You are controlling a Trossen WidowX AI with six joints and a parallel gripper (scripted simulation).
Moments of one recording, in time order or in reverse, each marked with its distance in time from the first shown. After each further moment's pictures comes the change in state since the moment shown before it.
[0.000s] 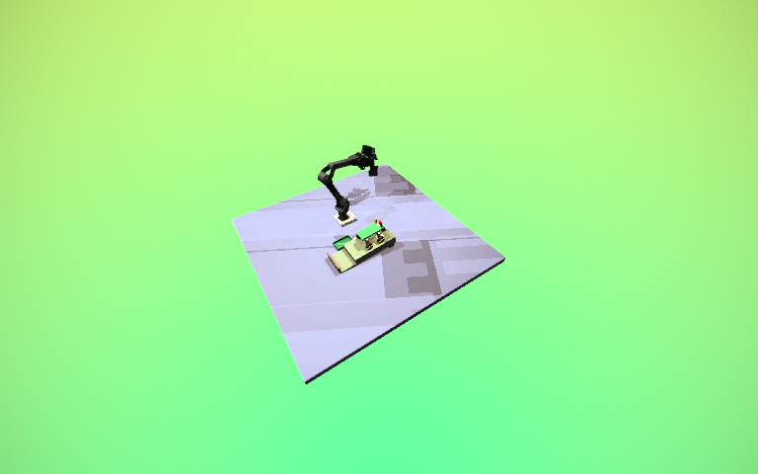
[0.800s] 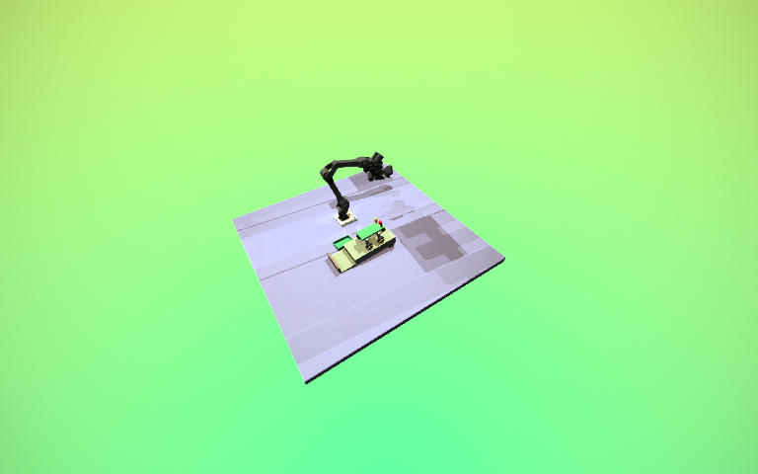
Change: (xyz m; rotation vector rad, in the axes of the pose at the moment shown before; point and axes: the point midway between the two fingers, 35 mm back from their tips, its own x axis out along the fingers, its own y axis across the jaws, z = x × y) arm -0.017 0.102 -0.067 1.410 0.341 0.244
